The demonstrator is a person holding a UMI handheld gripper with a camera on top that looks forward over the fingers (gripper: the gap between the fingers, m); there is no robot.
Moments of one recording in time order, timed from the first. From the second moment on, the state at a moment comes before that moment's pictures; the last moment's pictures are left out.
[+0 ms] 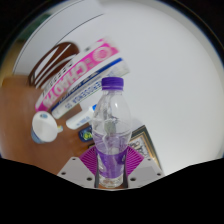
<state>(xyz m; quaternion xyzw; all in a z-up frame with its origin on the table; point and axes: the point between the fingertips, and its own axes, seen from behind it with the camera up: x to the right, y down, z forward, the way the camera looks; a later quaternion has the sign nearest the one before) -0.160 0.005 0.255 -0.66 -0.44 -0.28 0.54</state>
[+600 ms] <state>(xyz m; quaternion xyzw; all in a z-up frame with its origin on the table) -0.105 -0.009 0.113 -0.80 -0.12 0.06 0.59</state>
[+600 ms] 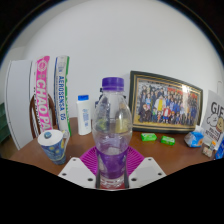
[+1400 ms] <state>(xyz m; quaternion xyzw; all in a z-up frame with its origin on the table) -0.070 -0.085 0.122 -0.85 -0.07 0.03 0.52</state>
